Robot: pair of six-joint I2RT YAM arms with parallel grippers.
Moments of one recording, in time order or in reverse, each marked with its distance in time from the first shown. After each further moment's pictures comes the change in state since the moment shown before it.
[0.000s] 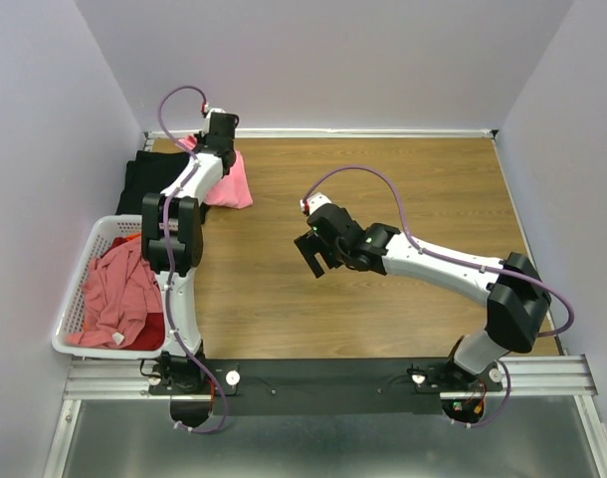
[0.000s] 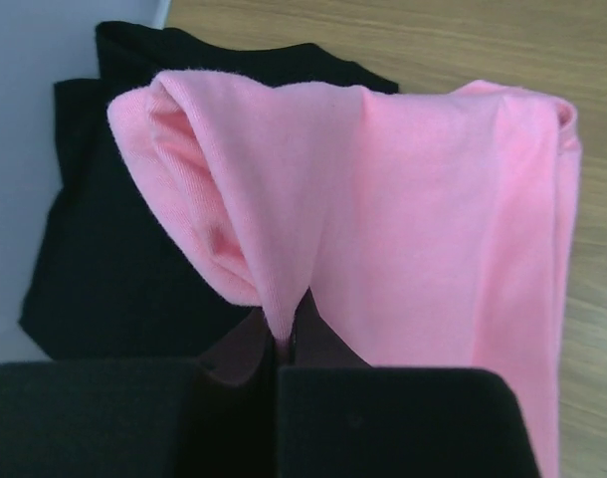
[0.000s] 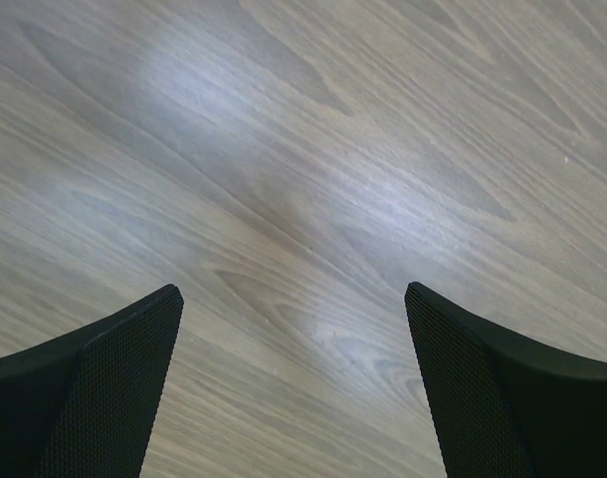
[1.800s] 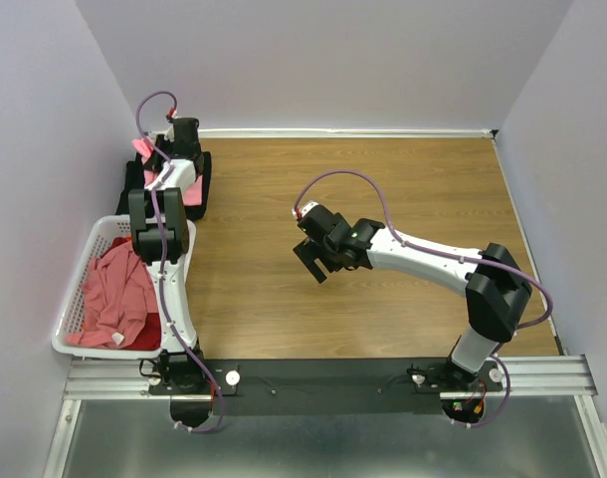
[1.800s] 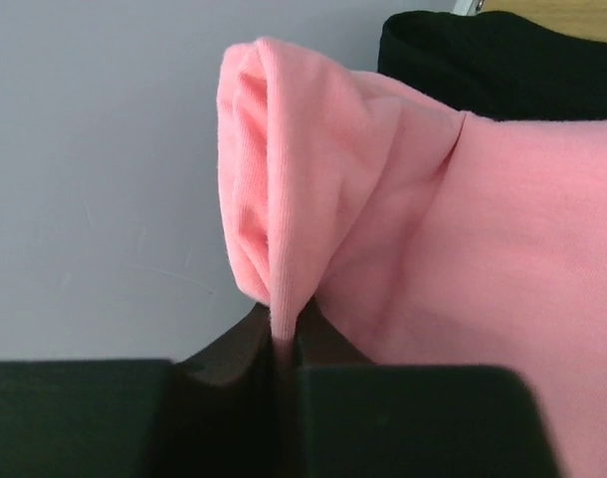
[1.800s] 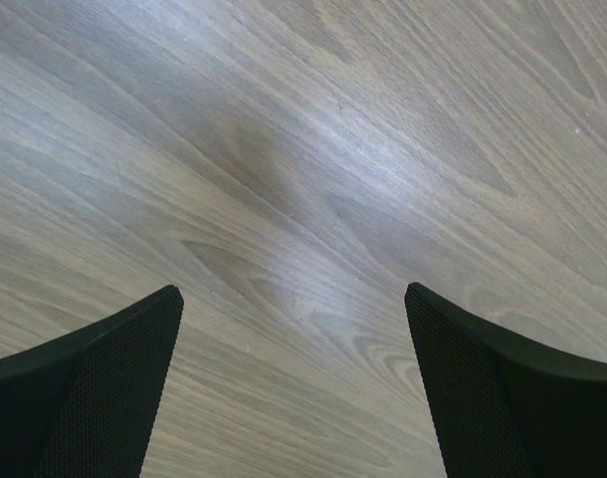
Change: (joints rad) left arm 0.198 0.169 0.042 0.254 -0.300 0.472; right arm 0.000 0.109 0.077 -0.153 0.004 -0.053
